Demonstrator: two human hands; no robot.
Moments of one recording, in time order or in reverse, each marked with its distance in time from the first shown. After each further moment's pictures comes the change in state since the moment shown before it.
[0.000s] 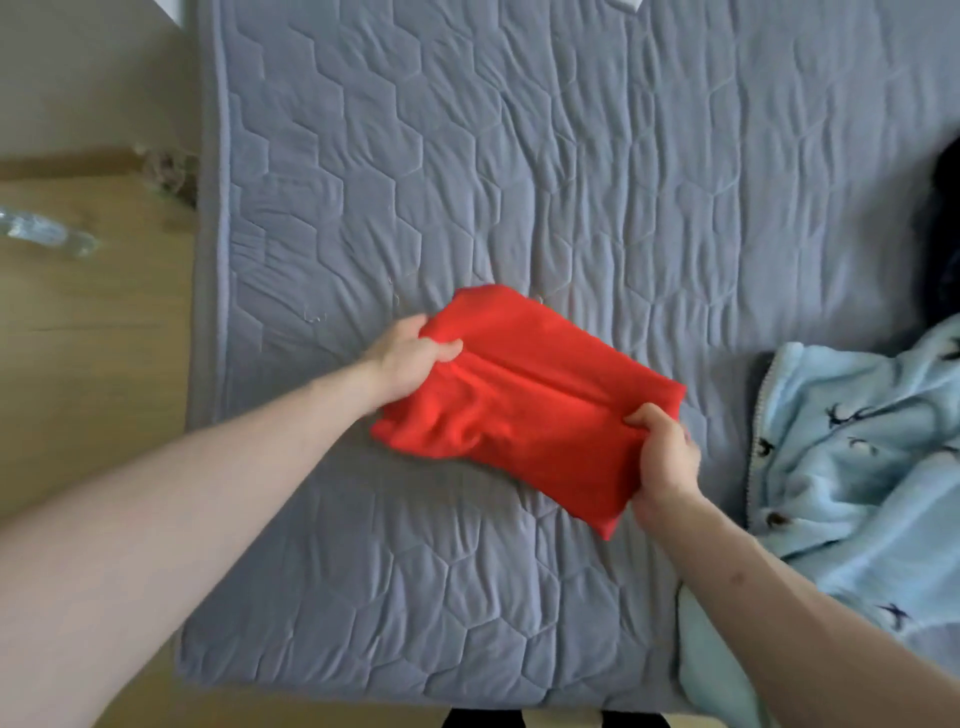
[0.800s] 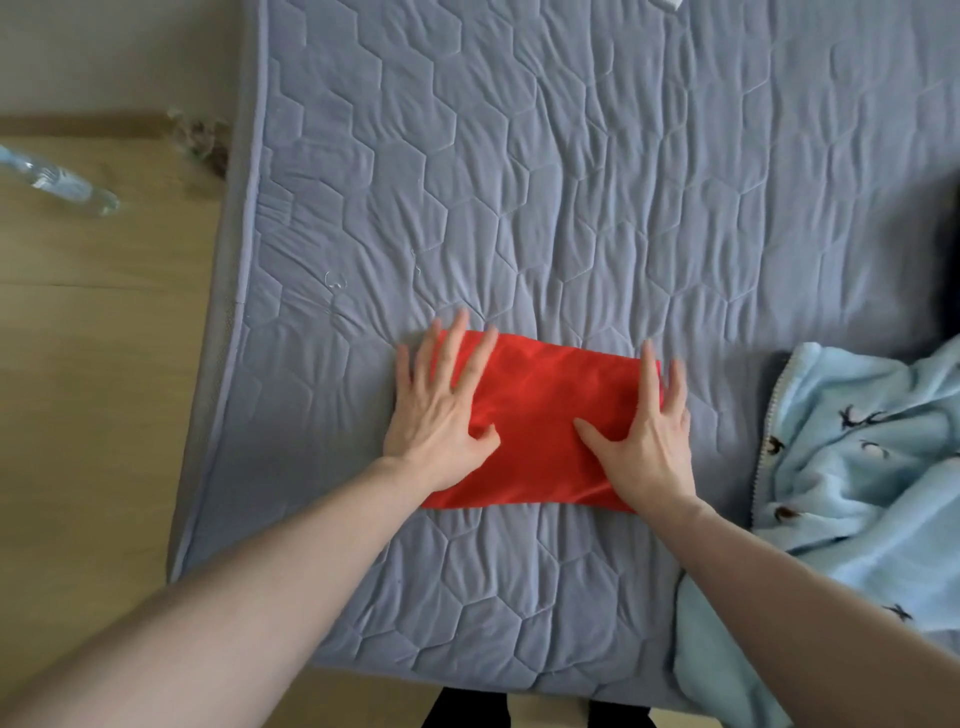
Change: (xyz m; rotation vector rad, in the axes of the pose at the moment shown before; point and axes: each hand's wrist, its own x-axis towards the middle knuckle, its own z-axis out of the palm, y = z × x) left_hand -0.062 -0.071 0.078 0.784 0.429 0.548; right_hand 0.012 0.031 -0.013 -0.995 -0.199 -0.794
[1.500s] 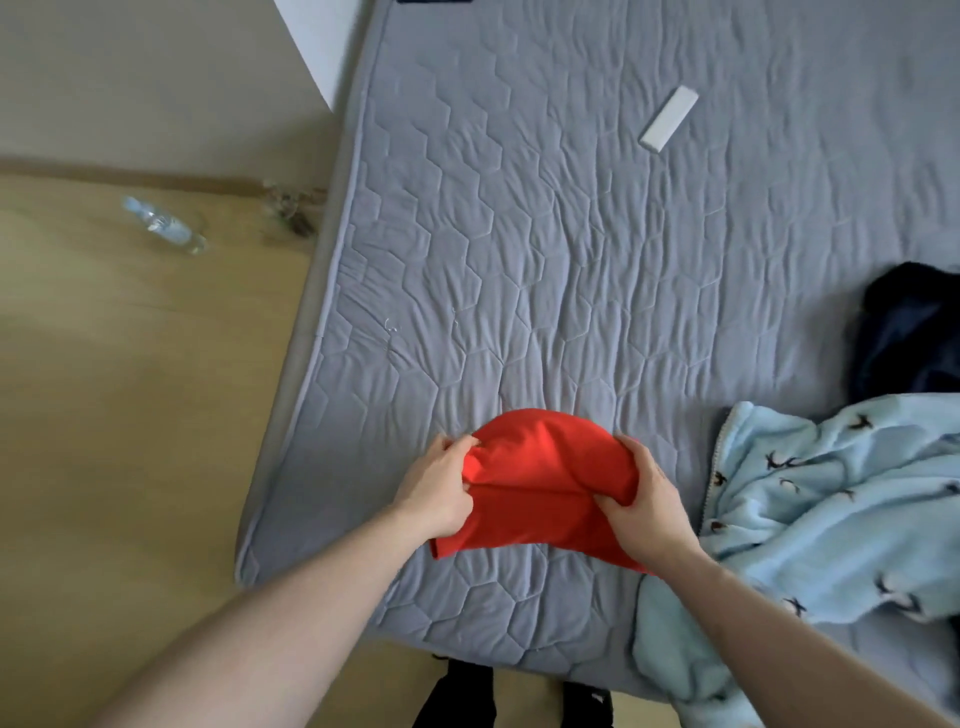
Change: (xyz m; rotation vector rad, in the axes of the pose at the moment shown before) left_hand -0.075 0.034 -0.107 -0.383 -0.415 -0.441; right_hand -0.084 -0.054 -0.095 0.057 -0.226 0.043
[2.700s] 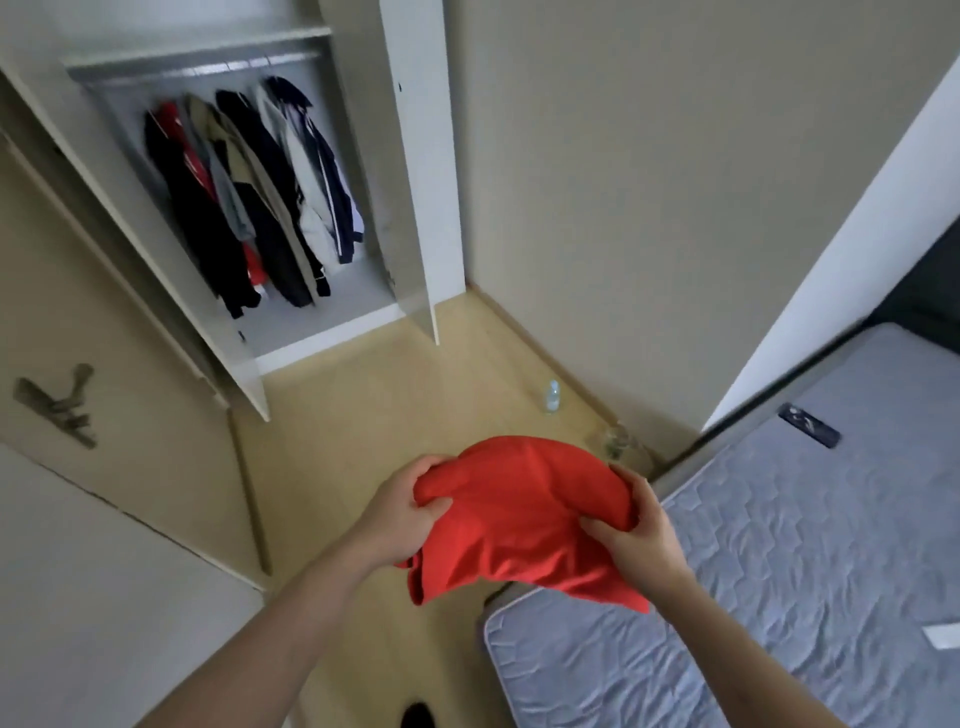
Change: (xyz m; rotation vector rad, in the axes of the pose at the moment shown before) left_hand -0.555 -0.165 -0.333 -0.855 0.903 -0.178; right_hand -0.340 -0.504 0.039 -0.010 -0.441 -0.801
